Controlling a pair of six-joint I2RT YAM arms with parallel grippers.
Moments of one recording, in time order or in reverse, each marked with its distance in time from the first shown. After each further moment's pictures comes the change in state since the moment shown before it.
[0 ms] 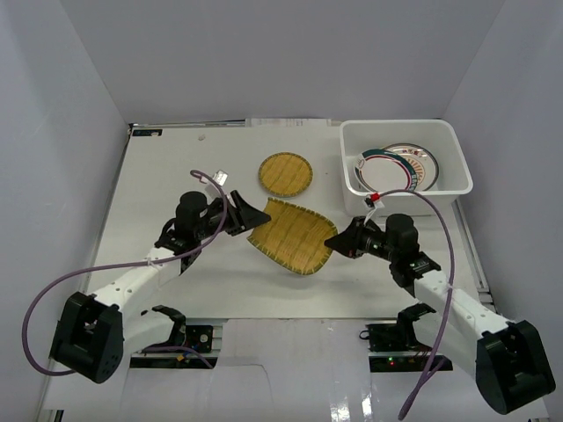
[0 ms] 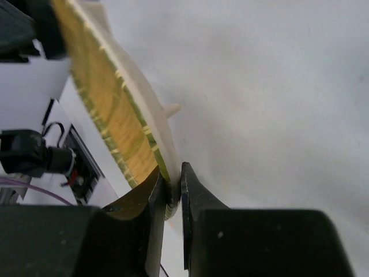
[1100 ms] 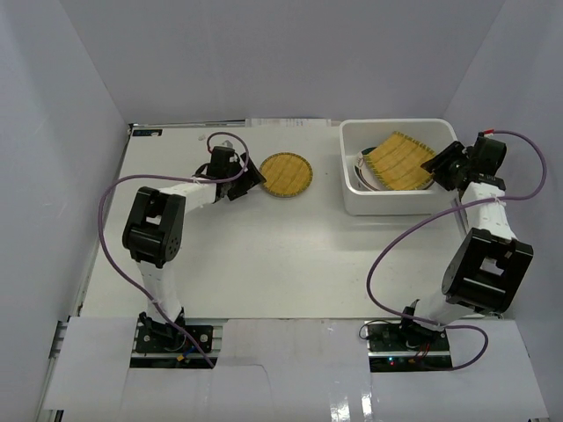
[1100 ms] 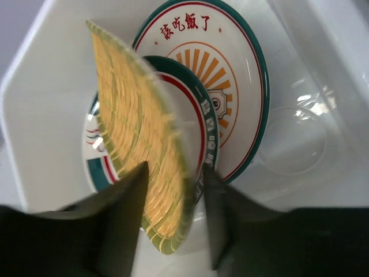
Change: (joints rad) left arm 0.109 0.826 0.664 -0.274 -0.396 0.127; right arm -0.743 0.597 0.857 -0.527 0.229 -0.068
